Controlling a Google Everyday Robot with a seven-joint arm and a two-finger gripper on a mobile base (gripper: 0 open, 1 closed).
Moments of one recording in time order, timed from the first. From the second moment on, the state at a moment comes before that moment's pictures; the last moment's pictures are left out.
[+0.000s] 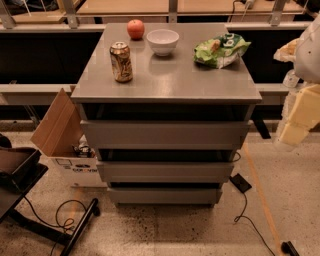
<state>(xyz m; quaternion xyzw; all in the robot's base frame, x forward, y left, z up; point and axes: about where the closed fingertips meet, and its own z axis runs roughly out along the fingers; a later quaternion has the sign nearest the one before) 0.438 -0.214 0.986 -0.60 0.78 -0.05 0.17</state>
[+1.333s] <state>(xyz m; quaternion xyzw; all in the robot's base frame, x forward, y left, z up) 0.431 -0.211 0.825 -0.57 0.80 0.03 0.19</state>
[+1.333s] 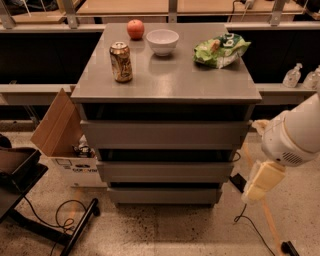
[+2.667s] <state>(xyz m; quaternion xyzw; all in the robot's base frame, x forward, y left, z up) 0.462 -0.221 0.681 -0.59 0.77 -0.01 0.23</state>
